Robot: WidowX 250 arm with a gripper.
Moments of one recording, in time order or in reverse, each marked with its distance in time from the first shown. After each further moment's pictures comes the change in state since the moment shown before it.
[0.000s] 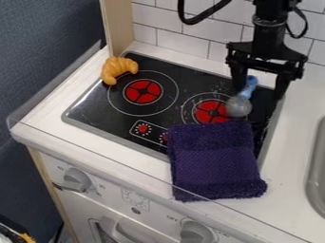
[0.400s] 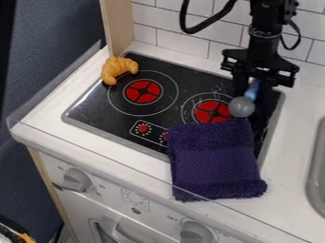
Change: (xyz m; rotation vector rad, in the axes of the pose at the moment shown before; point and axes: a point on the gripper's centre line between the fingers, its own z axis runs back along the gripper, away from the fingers) arm -0.002 0.010 -0.004 0.061 0.003 0.002
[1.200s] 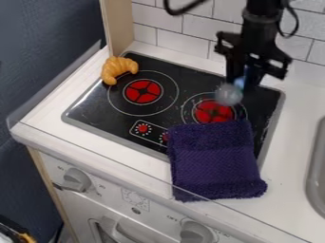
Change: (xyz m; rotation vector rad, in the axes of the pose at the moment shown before) arm -0.013 0.020 0.053 0.063 -0.102 -0.168
